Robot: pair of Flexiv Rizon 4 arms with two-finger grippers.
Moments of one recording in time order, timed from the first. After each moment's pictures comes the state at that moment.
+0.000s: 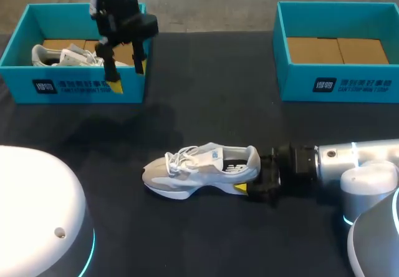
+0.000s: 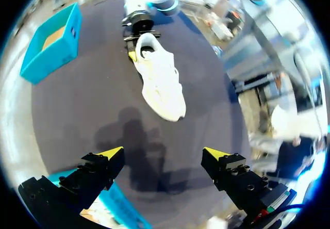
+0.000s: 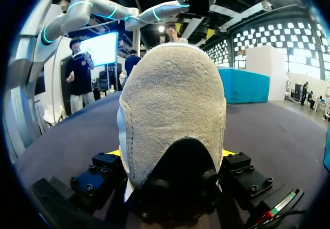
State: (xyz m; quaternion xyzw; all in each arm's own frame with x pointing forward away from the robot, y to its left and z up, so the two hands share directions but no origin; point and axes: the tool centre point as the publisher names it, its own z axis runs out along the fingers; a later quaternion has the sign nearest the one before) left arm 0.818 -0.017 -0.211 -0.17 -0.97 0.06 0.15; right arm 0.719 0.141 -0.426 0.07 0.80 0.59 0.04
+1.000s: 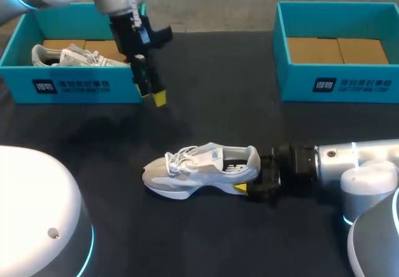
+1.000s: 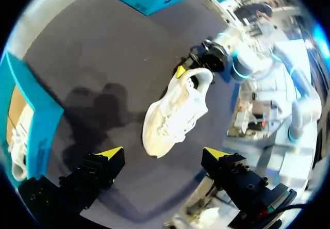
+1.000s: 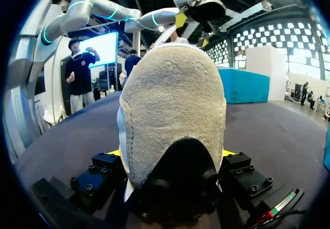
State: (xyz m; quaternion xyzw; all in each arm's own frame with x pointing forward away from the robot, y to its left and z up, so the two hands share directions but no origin) left arm 0.785 -0.070 -0.234 0.30 -0.93 0.05 0.22; right arm 0.719 0.141 -0.425 0.07 0.80 0.59 0.04
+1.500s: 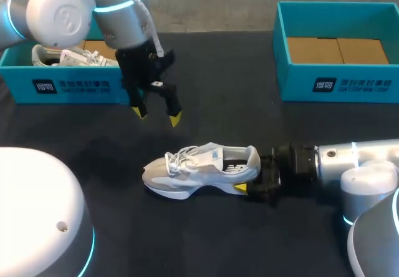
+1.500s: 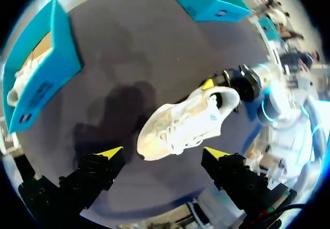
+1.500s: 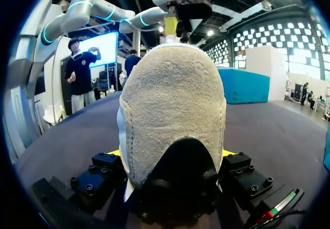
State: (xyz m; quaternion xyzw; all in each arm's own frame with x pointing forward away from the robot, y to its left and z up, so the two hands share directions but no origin) left arm 0.749 -0.079 -0.255 0.51 -0.85 0.03 0.12; right arm 0.719 0.141 -0.426 0.07 0.80 0.59 0.04
